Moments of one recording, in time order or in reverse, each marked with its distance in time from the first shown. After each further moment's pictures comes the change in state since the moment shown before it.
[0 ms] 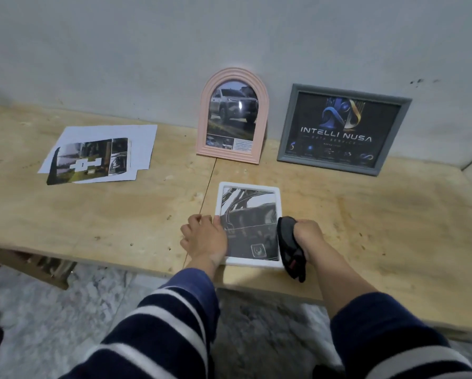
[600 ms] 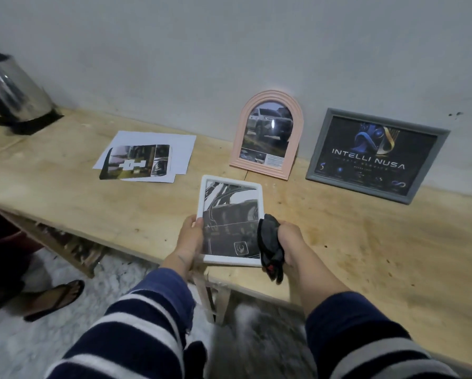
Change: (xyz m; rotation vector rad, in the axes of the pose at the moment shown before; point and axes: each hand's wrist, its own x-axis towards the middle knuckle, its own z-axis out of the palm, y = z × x) left_hand 0.015 -0.062 -0.058 -0.808 -0.063 -0.228; right_hand -0.045 -0.038 0.072 0.325 -0.253 0.003
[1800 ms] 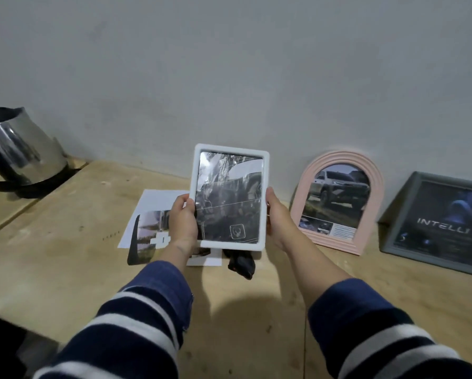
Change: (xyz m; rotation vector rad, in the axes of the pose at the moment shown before) left_hand 0.233 0.146 -0.131 -0.229 0.143 0.280; right_hand 0.086 -0.172 0.245 -0.008 -0.256 -0.295
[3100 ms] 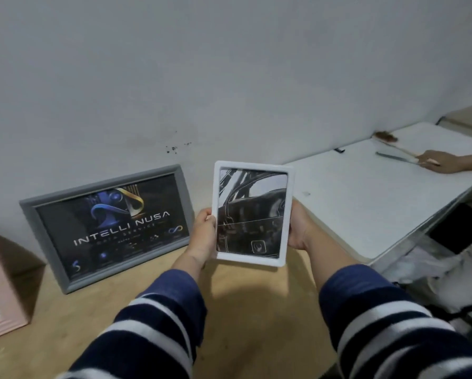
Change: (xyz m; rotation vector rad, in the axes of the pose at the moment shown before) left_hand -0.419 -0.011 0.576 0.197 -1.034 -0.023; right_hand -0.225 0.025 -0.691 0.831 0.591 -0.047
